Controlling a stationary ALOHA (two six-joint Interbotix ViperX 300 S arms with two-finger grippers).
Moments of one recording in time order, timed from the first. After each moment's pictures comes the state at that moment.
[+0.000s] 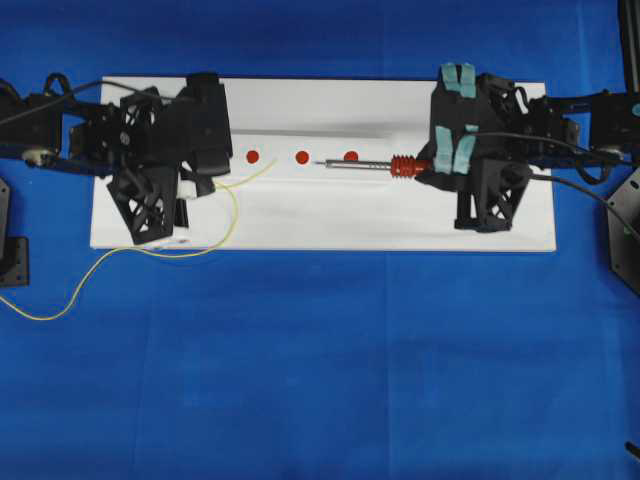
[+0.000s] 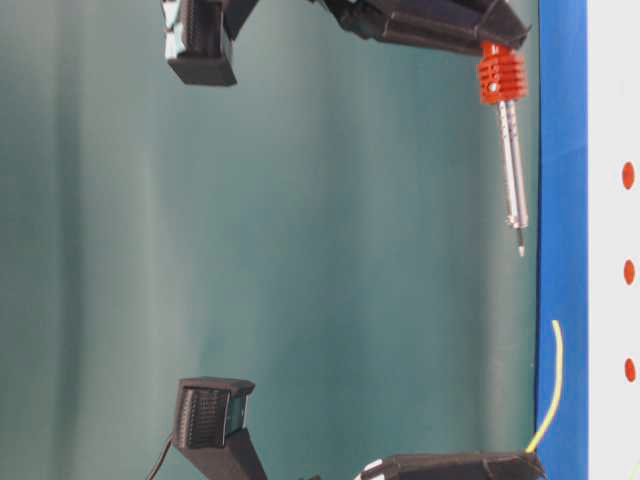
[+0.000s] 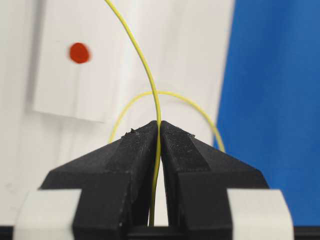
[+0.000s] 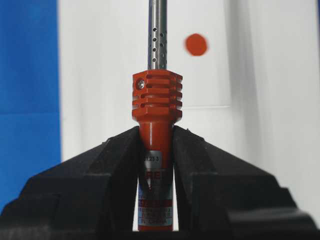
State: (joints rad) left arm 0.09 -0.24 0.70 0.00 0.47 -0.08; right arm -0.16 -0.31 0.79 0.02 0.39 0.03
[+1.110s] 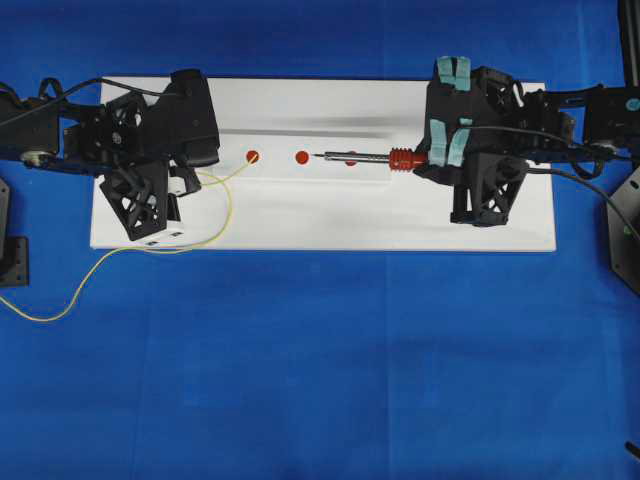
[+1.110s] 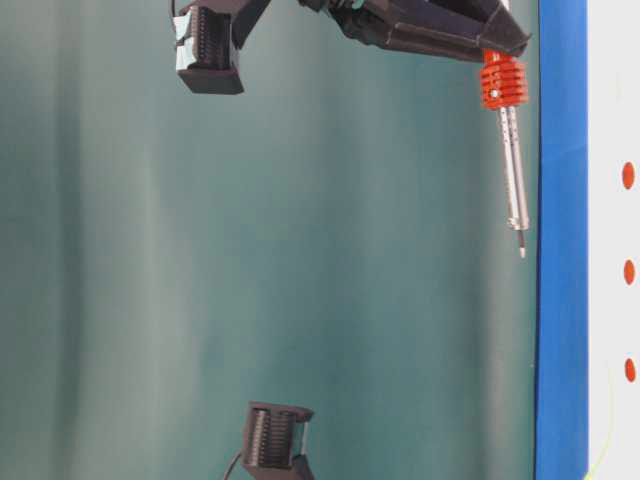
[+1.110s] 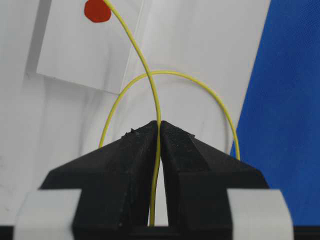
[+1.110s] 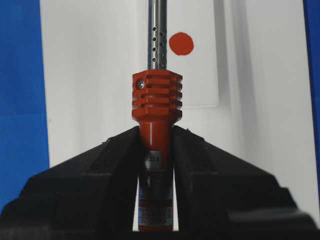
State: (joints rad) left arm 0.12 -0.22 0.81 0.00 0.38 -0.14; right arm -0.17 -0.30 0.79 0.01 0.39 0.03
